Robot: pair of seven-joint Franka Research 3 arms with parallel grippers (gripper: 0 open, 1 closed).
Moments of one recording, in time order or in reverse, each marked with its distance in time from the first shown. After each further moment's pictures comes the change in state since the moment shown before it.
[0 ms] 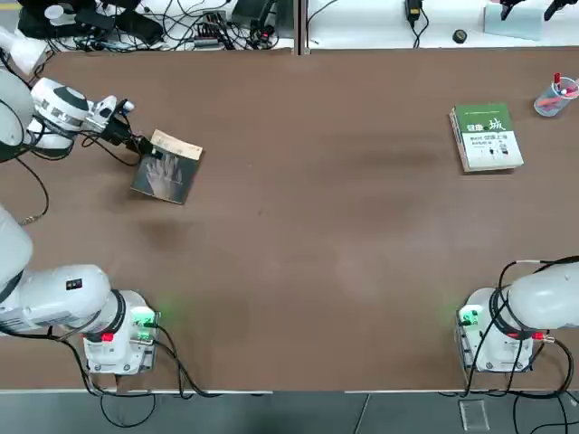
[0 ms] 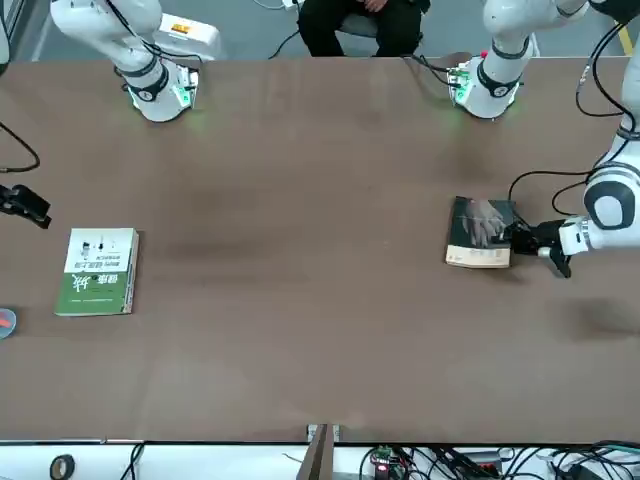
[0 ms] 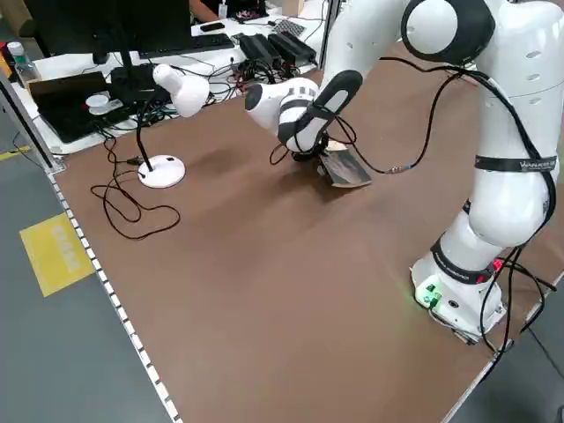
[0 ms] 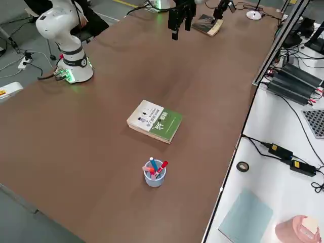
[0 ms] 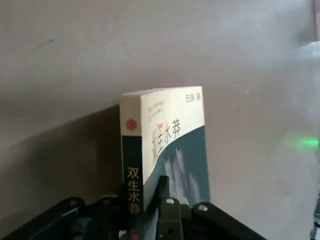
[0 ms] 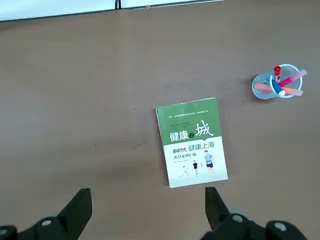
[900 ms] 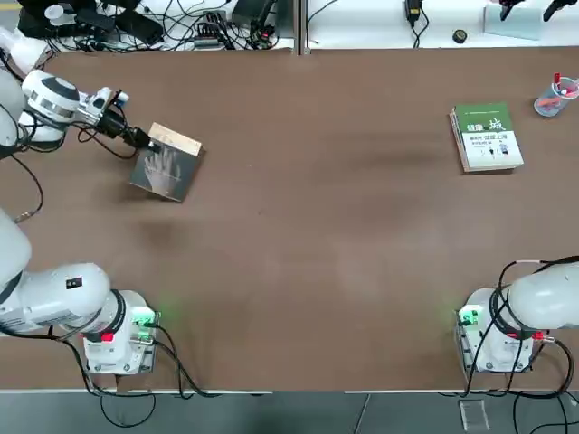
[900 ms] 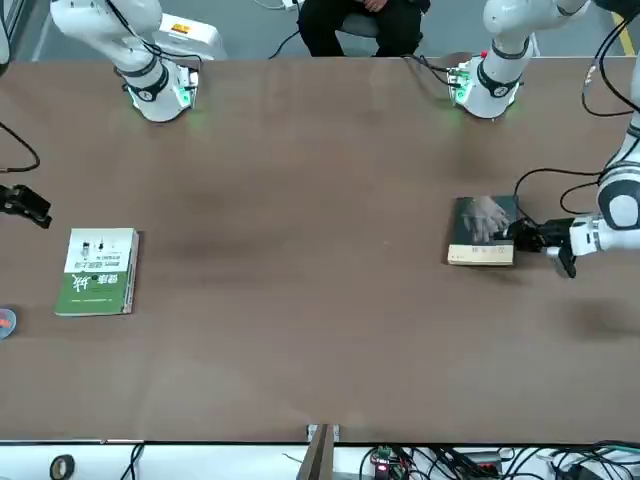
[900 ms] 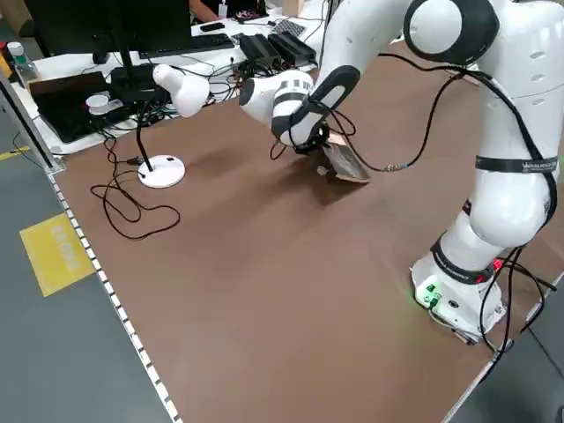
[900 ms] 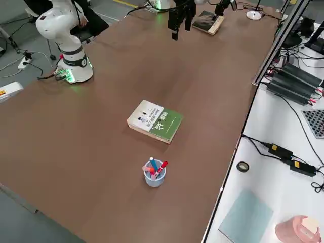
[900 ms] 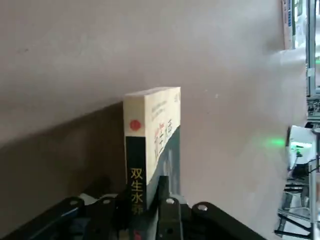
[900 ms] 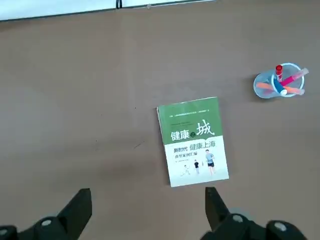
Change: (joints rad) left arm 0.020 -0.033 -0.005 0.042 0.000 -0.136 -0.084; right arm 0.000 0.000 0.000 0.000 0.007 -0.006 0.000
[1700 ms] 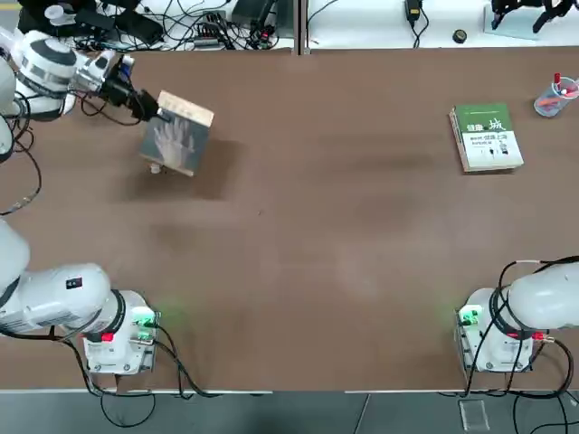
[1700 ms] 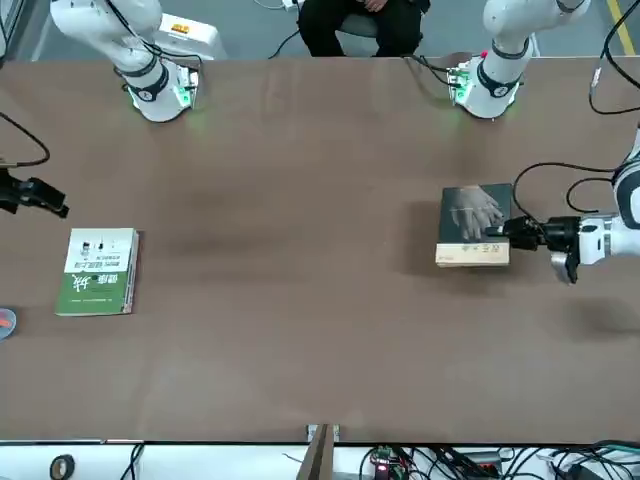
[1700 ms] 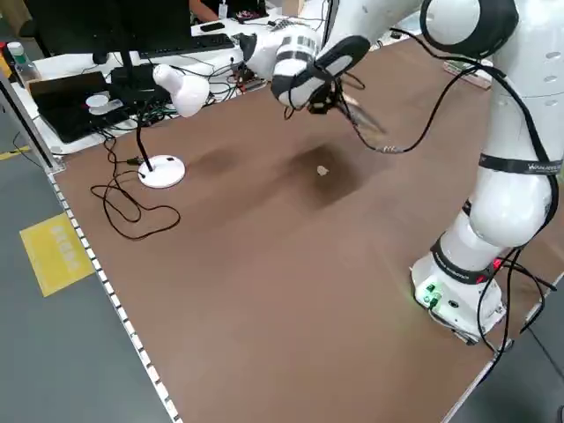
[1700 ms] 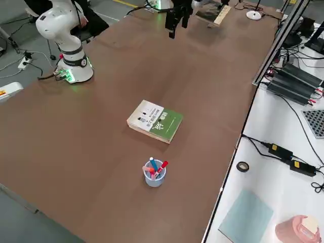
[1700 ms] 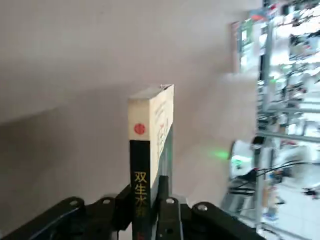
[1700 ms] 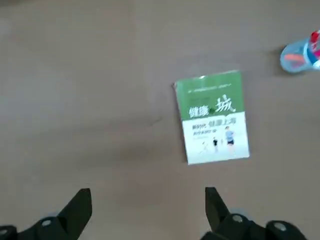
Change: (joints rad) left arm -0.002 -0.069 -0.097 0.142 -0.087 -0.192 -0.308; right arm 0.000 0.000 0.001 -0.004 0.103 -0.095 0.000
